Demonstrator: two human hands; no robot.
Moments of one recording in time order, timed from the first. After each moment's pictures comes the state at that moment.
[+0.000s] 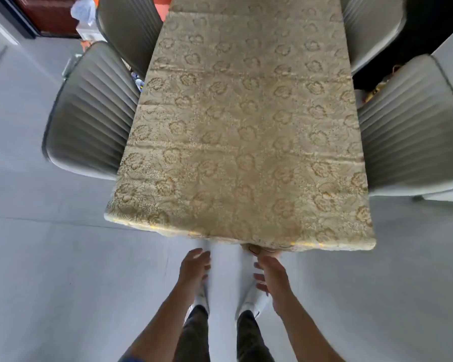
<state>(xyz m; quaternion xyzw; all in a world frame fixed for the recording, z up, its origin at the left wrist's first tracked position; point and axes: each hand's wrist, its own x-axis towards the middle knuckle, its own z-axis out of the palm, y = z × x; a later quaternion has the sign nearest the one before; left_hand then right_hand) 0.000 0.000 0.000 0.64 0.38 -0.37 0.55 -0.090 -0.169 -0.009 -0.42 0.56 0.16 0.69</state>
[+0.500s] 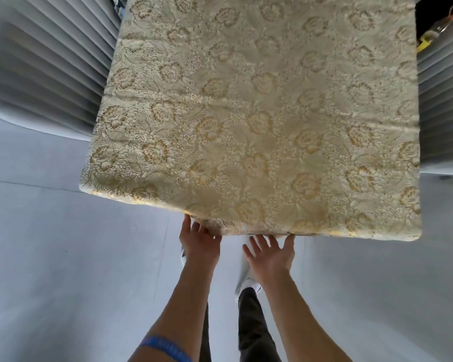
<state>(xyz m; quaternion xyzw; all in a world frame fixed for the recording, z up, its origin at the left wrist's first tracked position) 0.029 -0.026 -0.094 0.26 0.52 -0.20 0.79 -0.054 -0.156 -0.104 -0.02 0.59 -0.03 0.80</state>
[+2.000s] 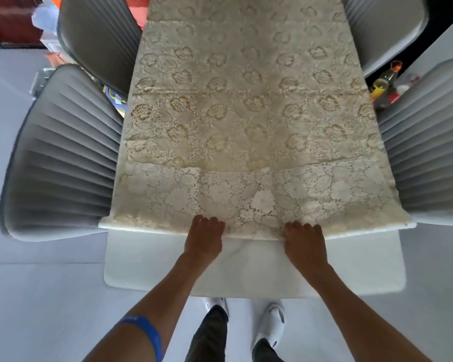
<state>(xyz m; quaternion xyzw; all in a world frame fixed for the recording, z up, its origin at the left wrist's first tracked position) 0.222 -0.054 -0.034 0.91 -0.37 -0.19 -0.04 0.091 -0.259 -0.027 -0.97 0.19 0.12 -0.03</state>
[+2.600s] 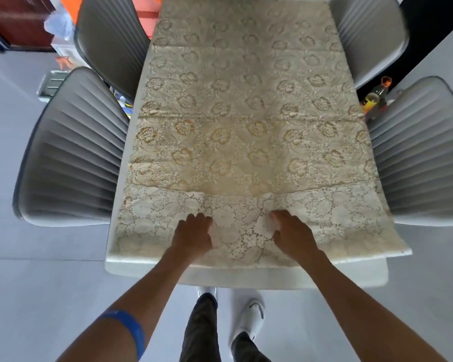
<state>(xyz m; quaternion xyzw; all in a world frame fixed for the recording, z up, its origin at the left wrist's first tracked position) 0.219 -0.034 0.003 0.92 -0.29 -0.27 0.00 0.105 -0.265 0.003 -0.95 0.18 0.19 0.15</state>
